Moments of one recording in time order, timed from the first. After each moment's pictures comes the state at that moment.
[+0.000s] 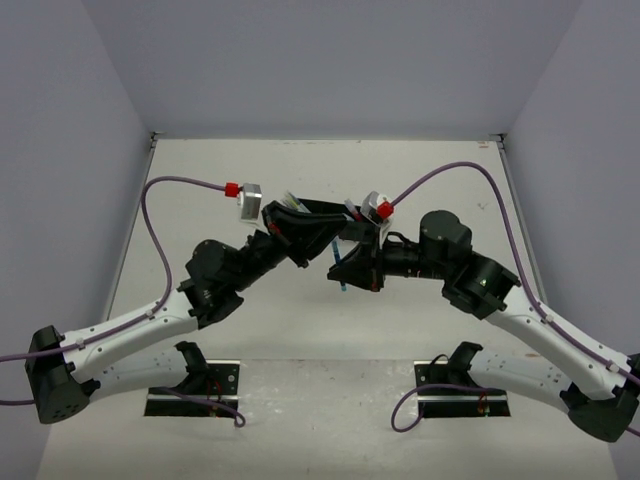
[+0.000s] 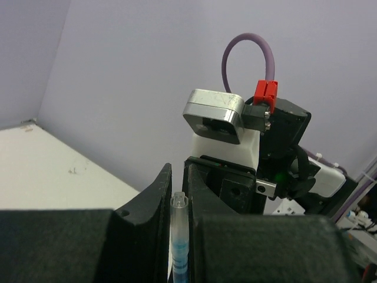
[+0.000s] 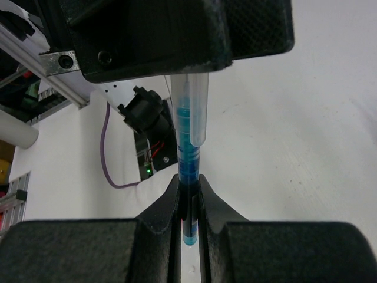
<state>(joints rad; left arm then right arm) -0.98 1.00 0.74 0.71 0.07 -0.60 0.86 0.95 1.05 -0.32 -0.51 0.28</state>
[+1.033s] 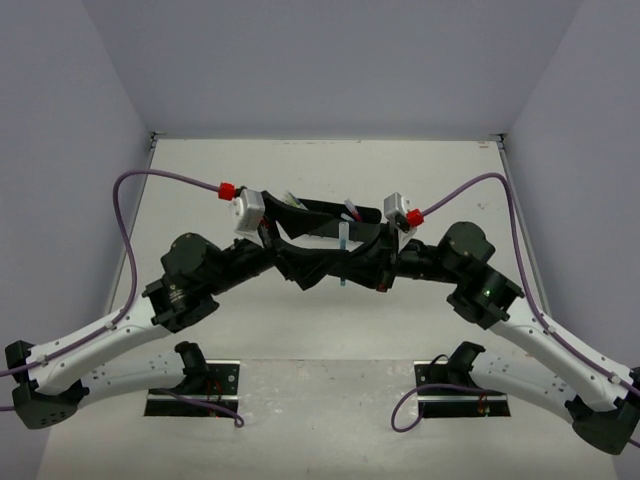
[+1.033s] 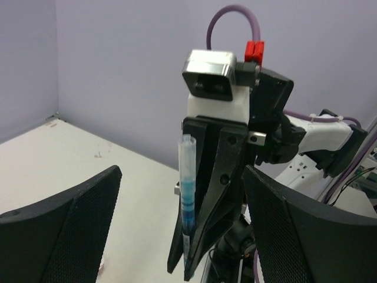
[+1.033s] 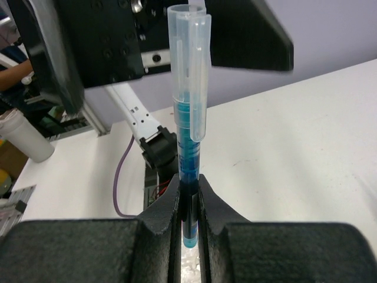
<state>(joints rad) -1.04 0.88 0.95 0.25 0.13 -0.34 0.83 0.85 0.89 0.04 -0.63 0.32</state>
